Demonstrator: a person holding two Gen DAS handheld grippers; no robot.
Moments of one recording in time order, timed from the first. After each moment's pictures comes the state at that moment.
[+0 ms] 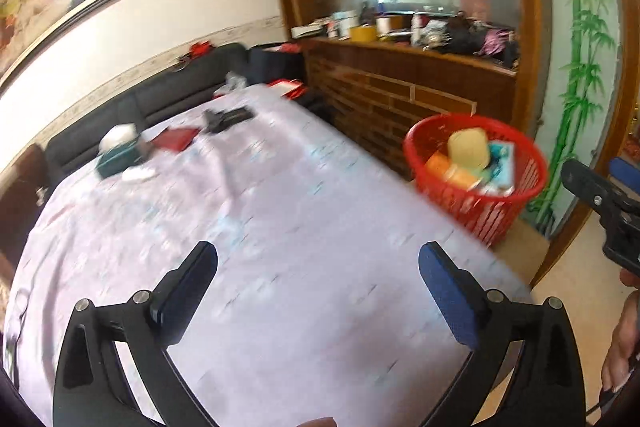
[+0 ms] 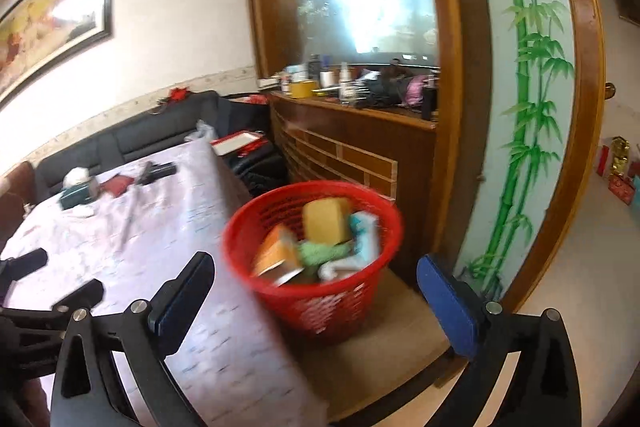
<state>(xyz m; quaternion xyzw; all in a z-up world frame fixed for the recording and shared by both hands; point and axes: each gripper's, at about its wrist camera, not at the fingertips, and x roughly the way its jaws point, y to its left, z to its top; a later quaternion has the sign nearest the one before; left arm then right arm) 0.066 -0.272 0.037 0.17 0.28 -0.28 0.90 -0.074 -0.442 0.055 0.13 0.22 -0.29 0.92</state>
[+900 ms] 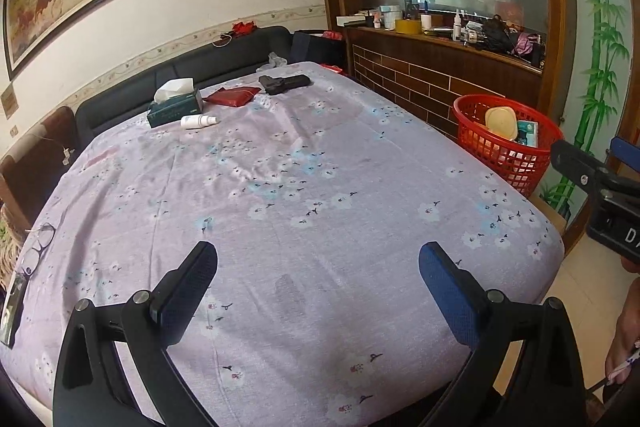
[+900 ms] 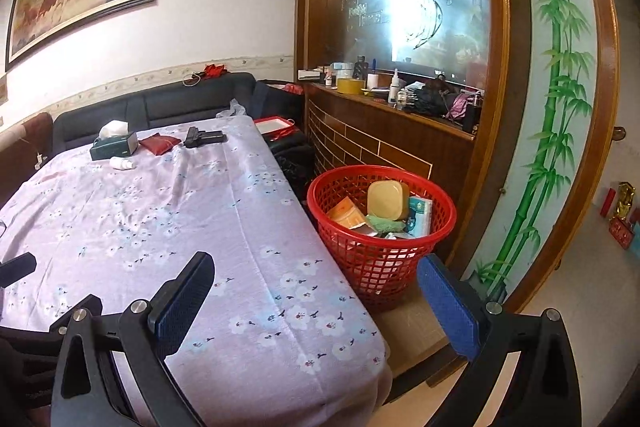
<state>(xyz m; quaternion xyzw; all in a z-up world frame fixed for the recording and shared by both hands) 0.038 -0.173 0.020 0.14 0.29 -0.24 0.91 -0.065 -0.338 0.054 0.06 0.25 -0.26 0.93</state>
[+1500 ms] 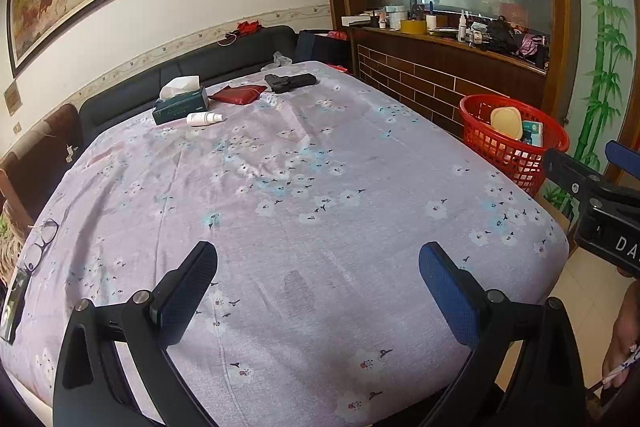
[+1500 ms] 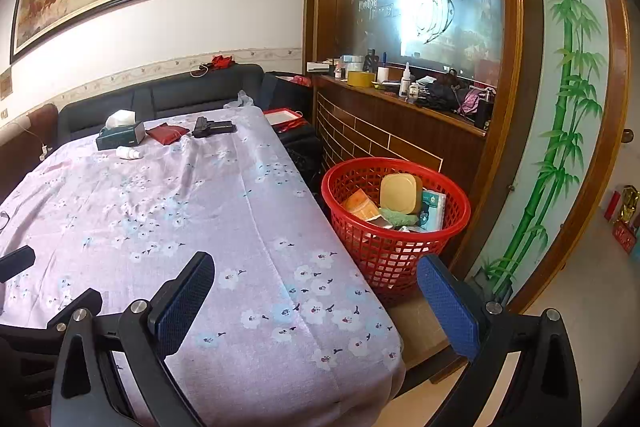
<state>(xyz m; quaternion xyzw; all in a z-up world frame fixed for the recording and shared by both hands) 0.039 -0.168 0.018 0.14 0.29 -0.23 0.92 -0.056 -0.332 0.050 0.06 0.26 -0.25 0.93</state>
